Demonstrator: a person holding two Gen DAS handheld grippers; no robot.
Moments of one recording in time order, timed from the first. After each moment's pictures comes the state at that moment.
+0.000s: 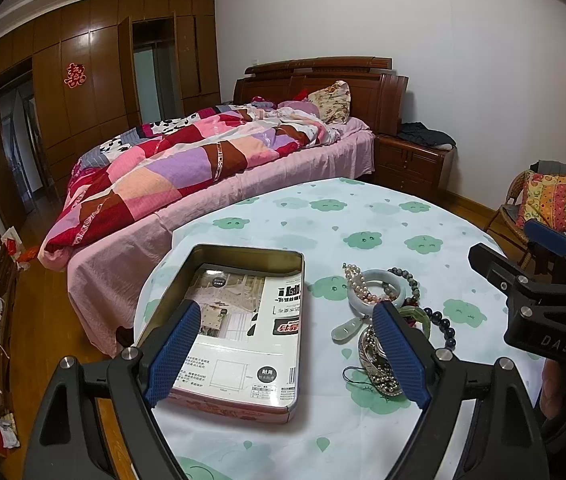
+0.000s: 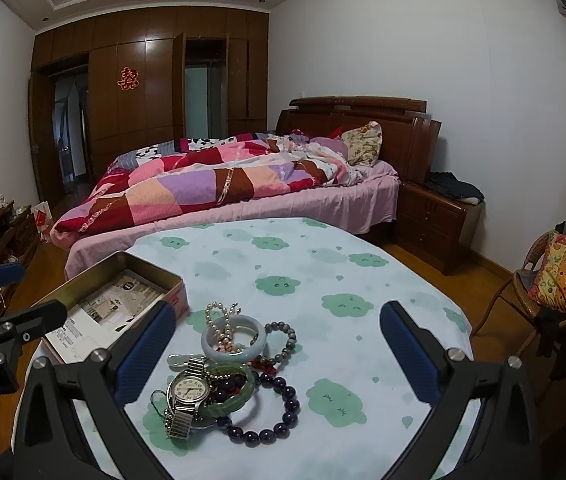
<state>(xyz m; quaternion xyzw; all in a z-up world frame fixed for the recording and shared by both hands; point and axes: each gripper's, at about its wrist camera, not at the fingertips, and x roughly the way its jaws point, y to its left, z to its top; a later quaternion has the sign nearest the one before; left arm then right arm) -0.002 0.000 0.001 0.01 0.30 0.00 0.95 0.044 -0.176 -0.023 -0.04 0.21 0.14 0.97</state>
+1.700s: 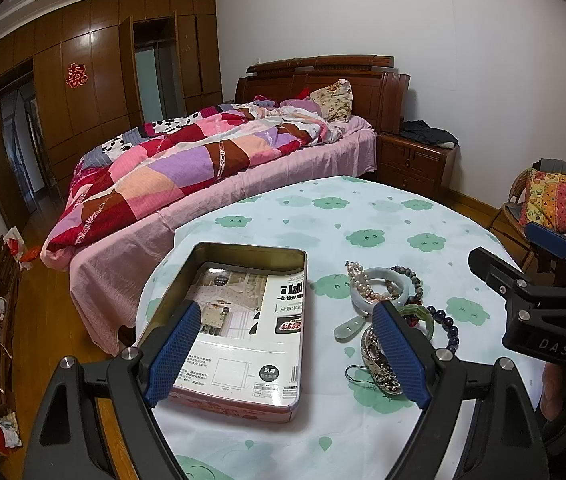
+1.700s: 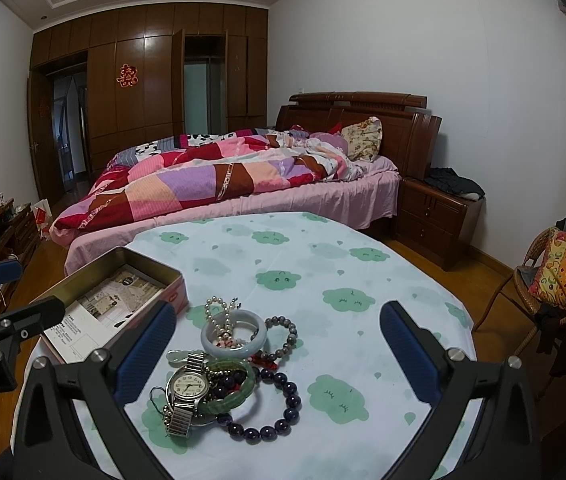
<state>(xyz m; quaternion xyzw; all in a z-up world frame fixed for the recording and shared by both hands) -0.001 0.001 -0.001 0.02 0.30 0.01 0.95 0.045 -0.175 -0.025 -0.04 0.22 0.14 0.96</state>
